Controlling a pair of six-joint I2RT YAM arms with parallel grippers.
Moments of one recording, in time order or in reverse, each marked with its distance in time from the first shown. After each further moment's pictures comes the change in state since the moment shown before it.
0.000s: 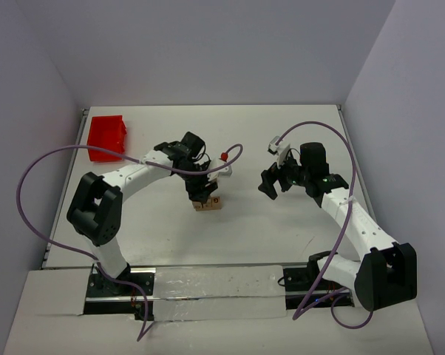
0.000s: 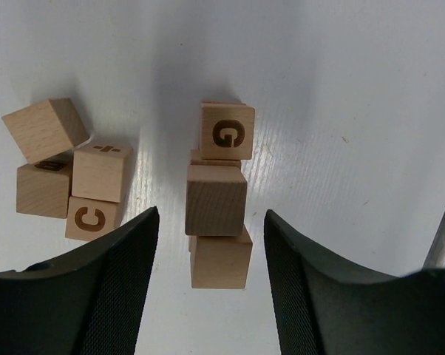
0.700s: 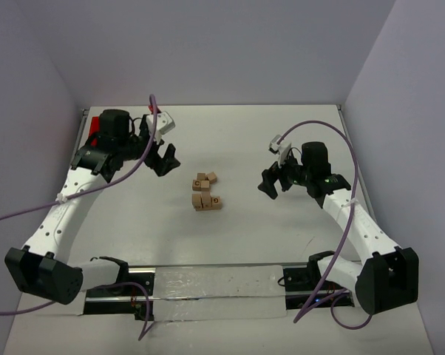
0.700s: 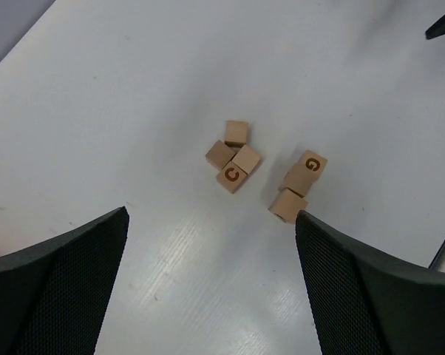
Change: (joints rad) left arm 0.320 -0.502 -0.010 0.106 0.094 -0.278; right arm 0.000 -0.027 0.008 -0.012 -0.019 0.012
